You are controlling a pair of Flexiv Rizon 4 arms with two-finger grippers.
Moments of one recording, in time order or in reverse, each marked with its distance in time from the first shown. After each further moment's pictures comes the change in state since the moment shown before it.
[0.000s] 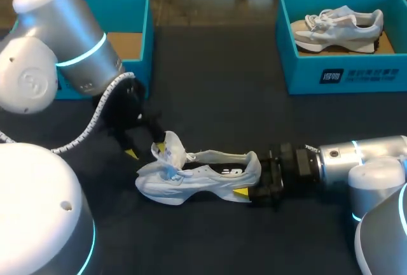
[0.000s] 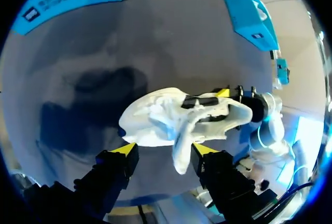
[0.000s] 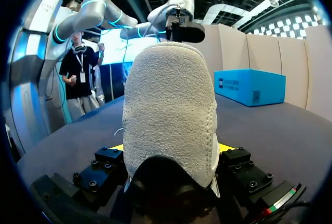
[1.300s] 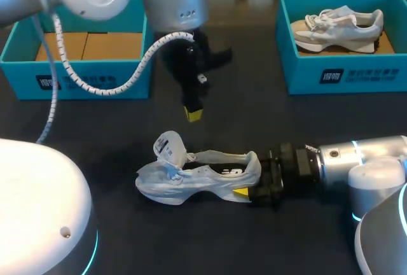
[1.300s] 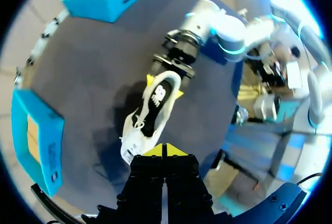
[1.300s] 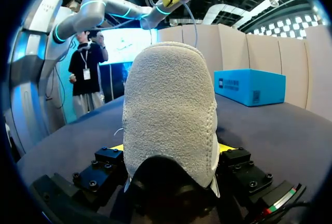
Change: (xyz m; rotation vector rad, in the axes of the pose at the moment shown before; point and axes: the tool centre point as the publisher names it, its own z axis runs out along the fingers) left arm 0.120 0.002 -0.069 -0.217 -0.188 1.054; right arm 0.000 0.000 0.000 0.000 0.000 0.000
